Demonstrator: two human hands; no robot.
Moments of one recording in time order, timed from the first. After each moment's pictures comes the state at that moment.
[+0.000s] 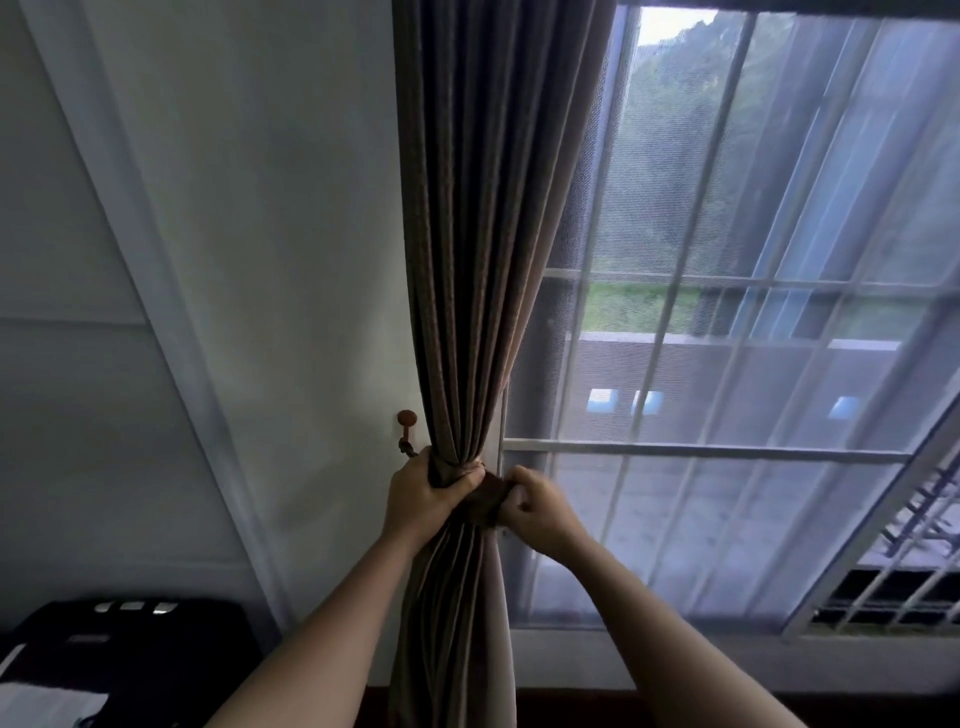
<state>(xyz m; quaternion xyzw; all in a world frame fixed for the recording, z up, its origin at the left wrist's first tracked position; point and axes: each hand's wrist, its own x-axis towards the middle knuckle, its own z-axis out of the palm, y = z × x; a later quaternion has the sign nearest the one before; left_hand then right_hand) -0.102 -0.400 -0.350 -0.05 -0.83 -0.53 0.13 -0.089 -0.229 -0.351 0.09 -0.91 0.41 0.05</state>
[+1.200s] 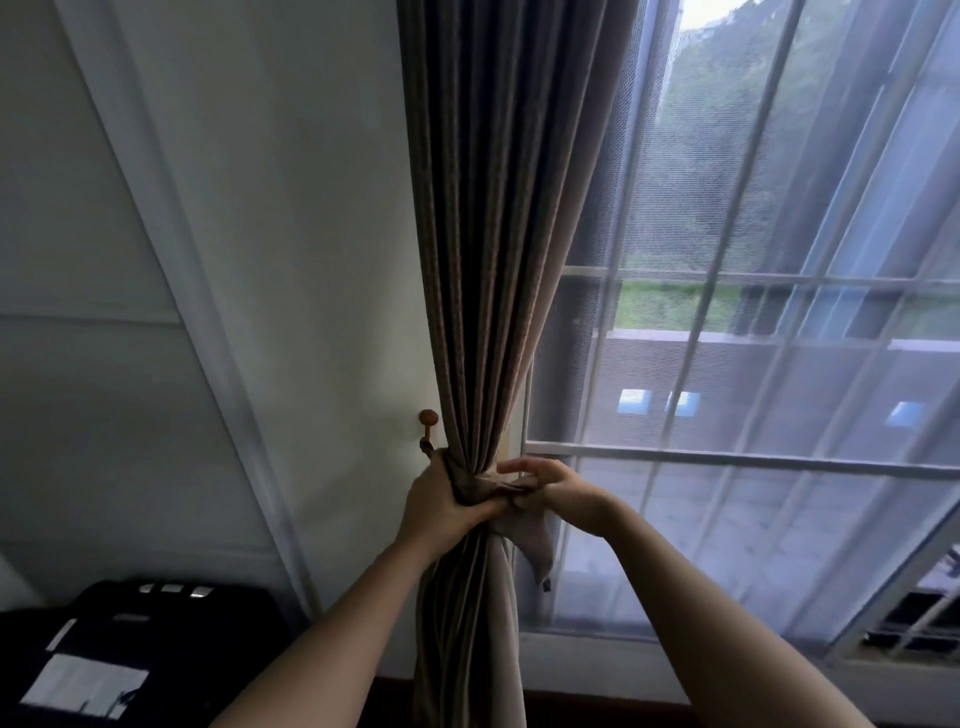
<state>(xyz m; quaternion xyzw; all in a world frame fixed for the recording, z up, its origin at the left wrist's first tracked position) -0.091 -0.401 -0.343 -0.05 -0.86 -0.49 0.11 -0.132 -0.212 -0.338 0.16 -0.74 0.62 -0.22</state>
